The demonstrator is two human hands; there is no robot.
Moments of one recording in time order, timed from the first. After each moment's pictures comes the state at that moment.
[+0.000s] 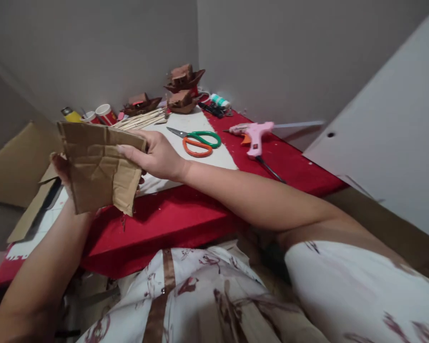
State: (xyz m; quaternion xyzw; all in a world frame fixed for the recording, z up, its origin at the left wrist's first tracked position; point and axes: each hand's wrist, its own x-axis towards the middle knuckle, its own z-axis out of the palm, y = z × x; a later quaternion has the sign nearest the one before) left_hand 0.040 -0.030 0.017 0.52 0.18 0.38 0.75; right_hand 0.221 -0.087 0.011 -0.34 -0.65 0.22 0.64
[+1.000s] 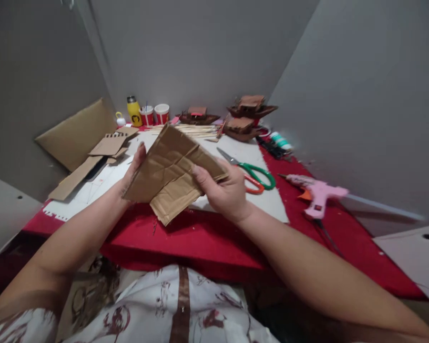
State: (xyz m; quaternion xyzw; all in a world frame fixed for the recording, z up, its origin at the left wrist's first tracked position) left_hand 0.018 -0.010 0.003 0.42 0.13 0.30 0.85; right_hand 0.205 -0.094 -0.007 -0.44 -0.61 0.14 0.64
